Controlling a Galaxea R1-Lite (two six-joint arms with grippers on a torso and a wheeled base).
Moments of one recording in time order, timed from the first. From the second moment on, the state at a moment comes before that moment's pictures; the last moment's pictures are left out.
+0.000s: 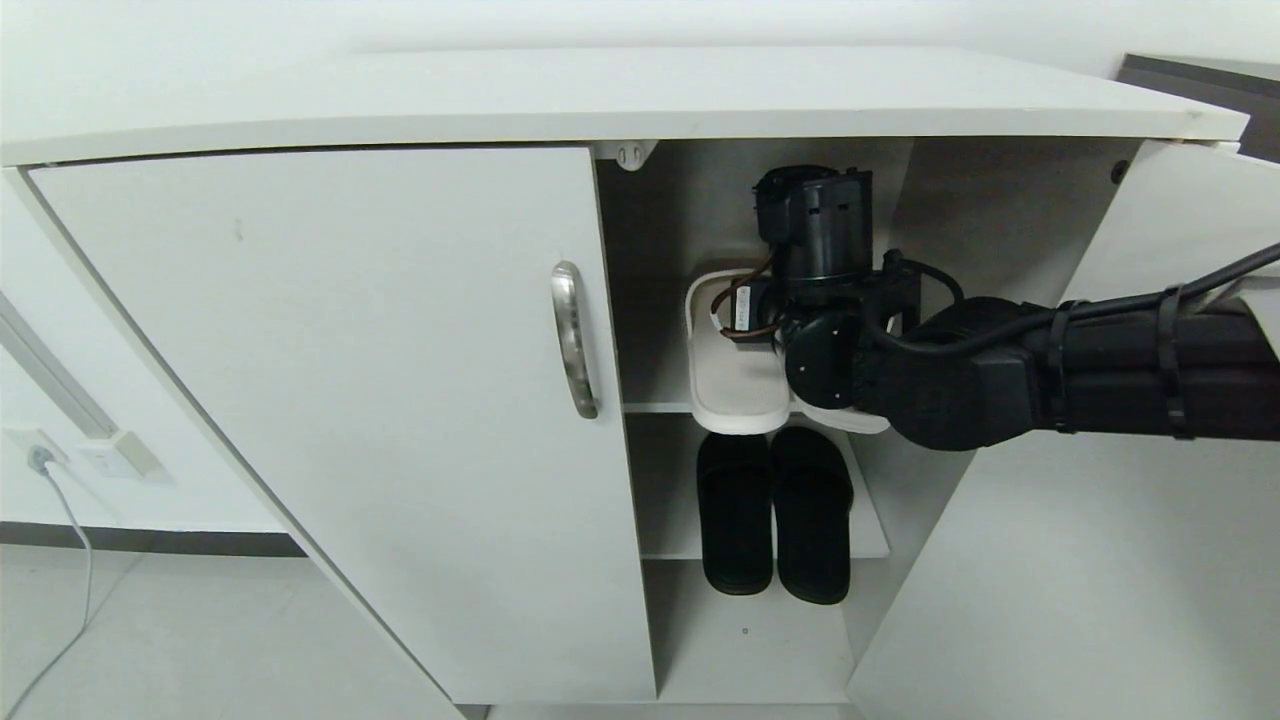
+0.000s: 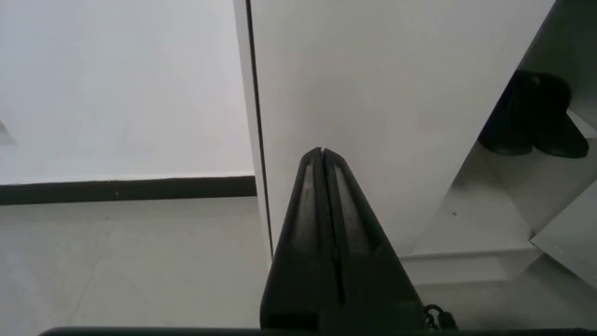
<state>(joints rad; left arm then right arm) 0.00 0.00 0.00 0.00 -0.02 0.00 0.76 2.06 -1.69 -0.23 -0.79 0.13</state>
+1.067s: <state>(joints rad) 0.00 0.00 0.00 0.00 0.00 -0.01 0.75 2.09 -1.70 -0.23 -0.80 0.12</state>
